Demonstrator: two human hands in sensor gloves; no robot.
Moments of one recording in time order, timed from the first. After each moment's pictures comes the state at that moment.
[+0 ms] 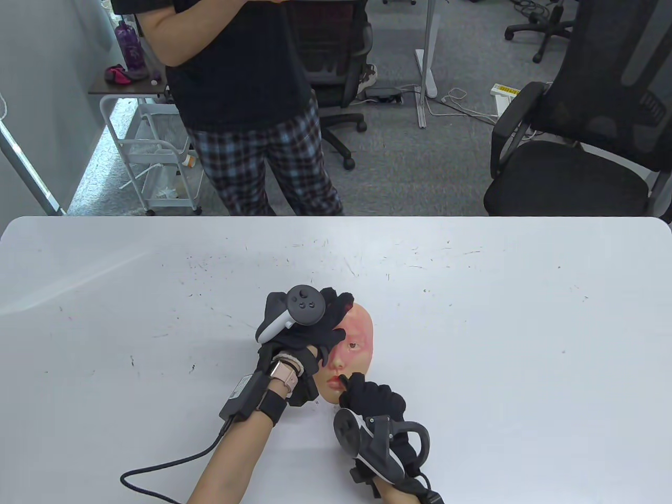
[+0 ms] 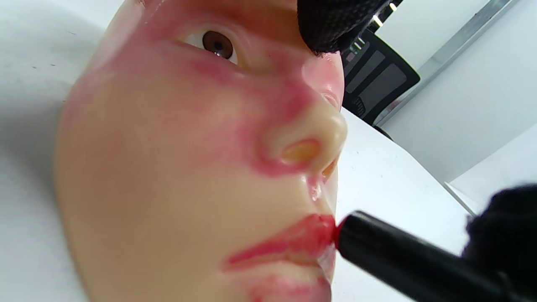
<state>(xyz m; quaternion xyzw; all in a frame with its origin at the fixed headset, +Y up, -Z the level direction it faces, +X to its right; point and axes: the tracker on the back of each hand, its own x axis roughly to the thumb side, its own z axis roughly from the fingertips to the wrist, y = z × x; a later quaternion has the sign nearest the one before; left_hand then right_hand) -0.098 -0.738 -0.427 -0.19 -0.18 0.27 0.93 0.043 -0.762 -0.254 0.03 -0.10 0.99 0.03</state>
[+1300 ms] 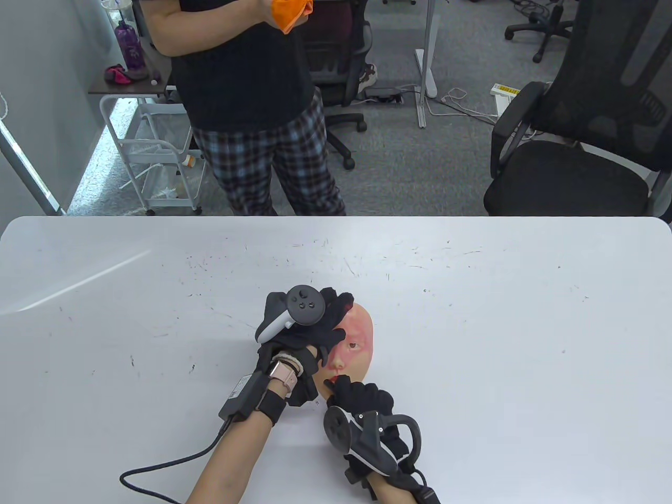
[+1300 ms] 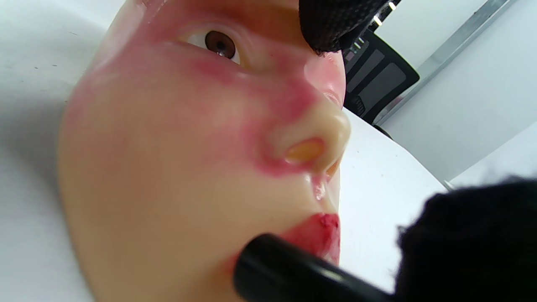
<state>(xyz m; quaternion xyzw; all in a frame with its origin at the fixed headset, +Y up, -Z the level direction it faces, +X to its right) -0.098 -0.739 -0.428 -0.19 -0.18 0.27 0.93 0.031 -0.763 -0.258 0.07 -0.06 1.00 0.03</state>
